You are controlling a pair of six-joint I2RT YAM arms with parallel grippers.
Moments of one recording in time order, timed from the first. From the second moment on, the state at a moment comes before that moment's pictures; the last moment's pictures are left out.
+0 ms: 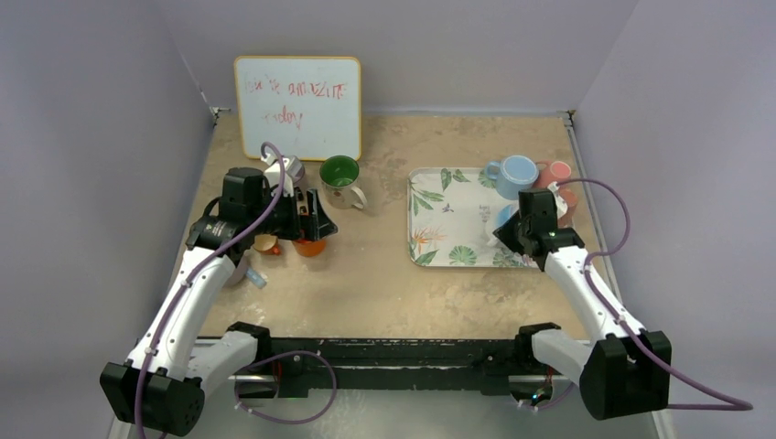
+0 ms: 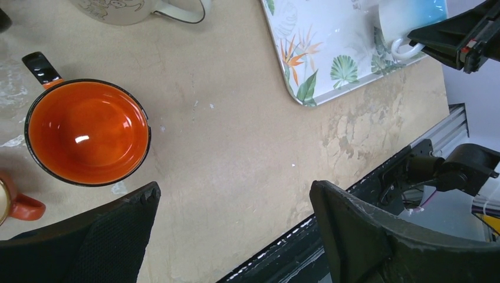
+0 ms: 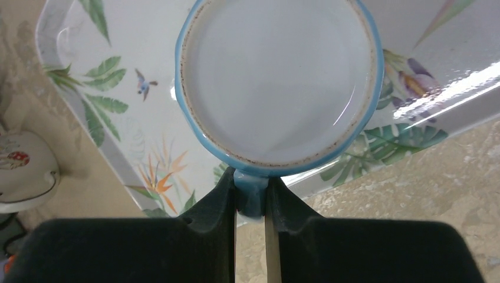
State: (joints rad) left arm -0.21 0.98 0.97 -0.69 0.47 -0.28; right arm 0.12 1.08 0.73 -0.57 0.13 0.87
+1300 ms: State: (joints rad) left arm -0.21 0.96 0.72 0.05 0.85 -1.07; right arm 0.38 0.89 0.48 0.32 -0.34 1.02
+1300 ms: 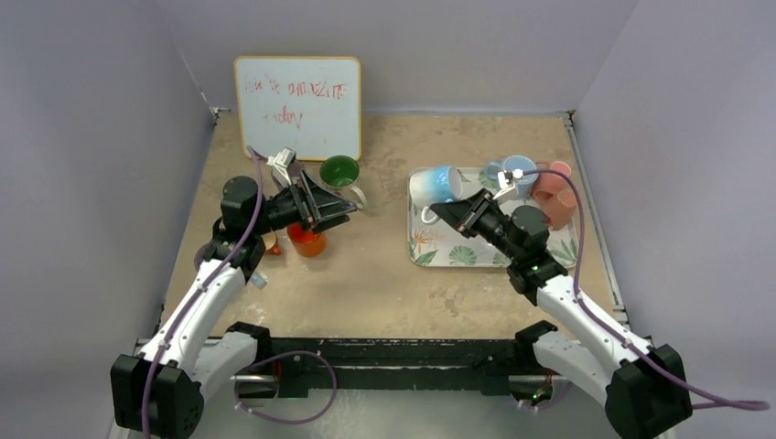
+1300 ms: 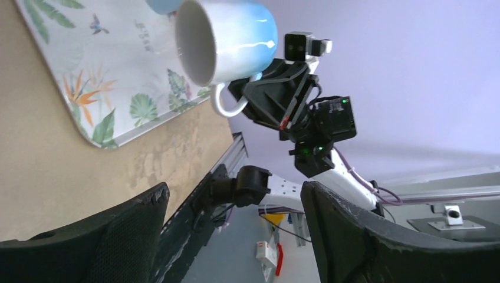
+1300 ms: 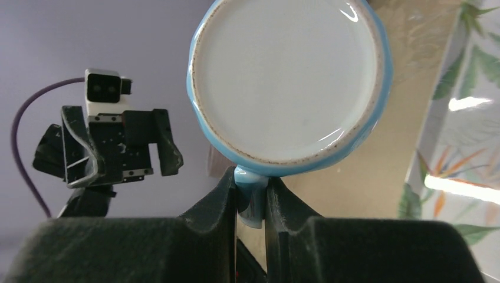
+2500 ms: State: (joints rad) left arm -0.22 1.04 0.52 0.93 0.91 -1.51; right arm 0.80 1.33 0.86 0.70 -0.23 1.12
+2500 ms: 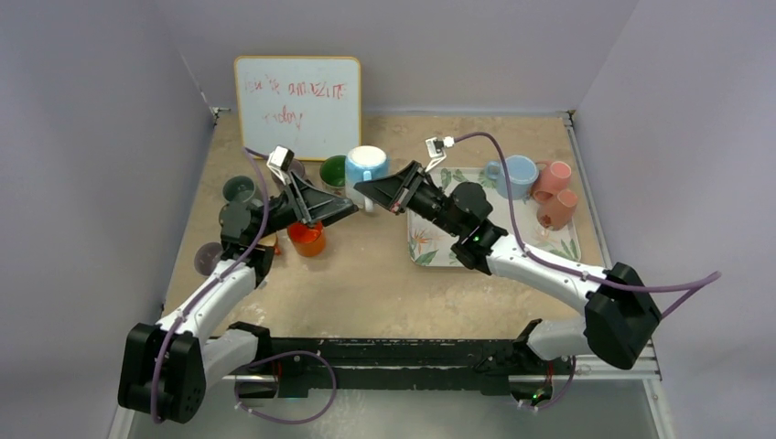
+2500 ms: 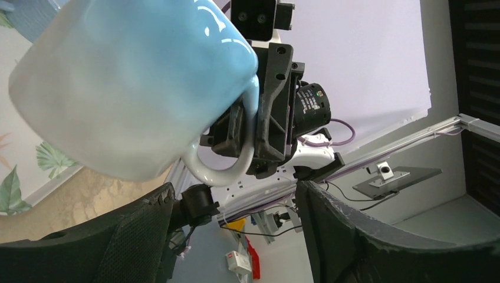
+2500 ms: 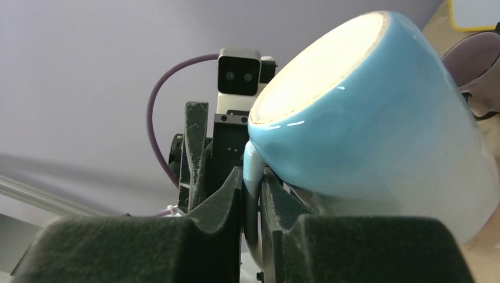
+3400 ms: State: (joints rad) left arm -0.22 0.90 0.98 -0.41 0.49 -0.72; right arm 0.81 1.26 1.03 -0.07 -0.14 0.09
